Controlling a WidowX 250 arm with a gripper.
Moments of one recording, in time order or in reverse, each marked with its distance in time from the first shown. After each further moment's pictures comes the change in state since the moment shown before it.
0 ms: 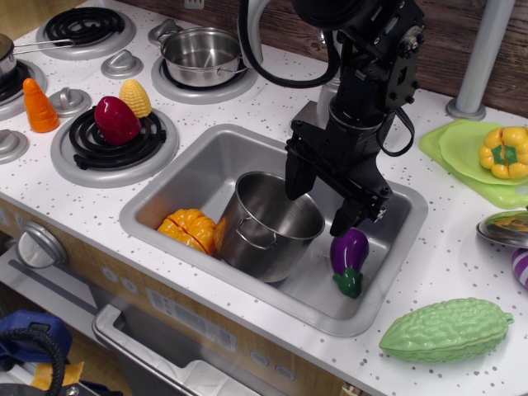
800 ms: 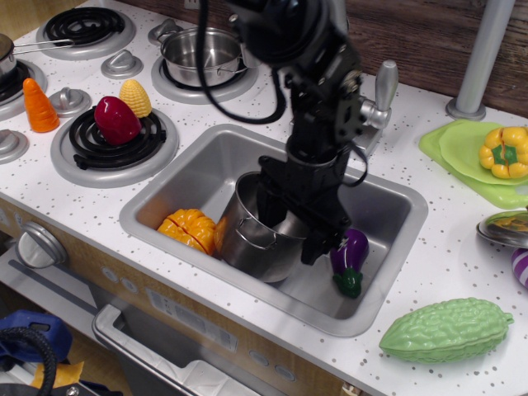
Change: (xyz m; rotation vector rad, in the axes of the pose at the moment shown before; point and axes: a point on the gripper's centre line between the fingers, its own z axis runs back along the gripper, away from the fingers) arm -0.024 0.008 -0.043 -0.054 -0.052 0.008
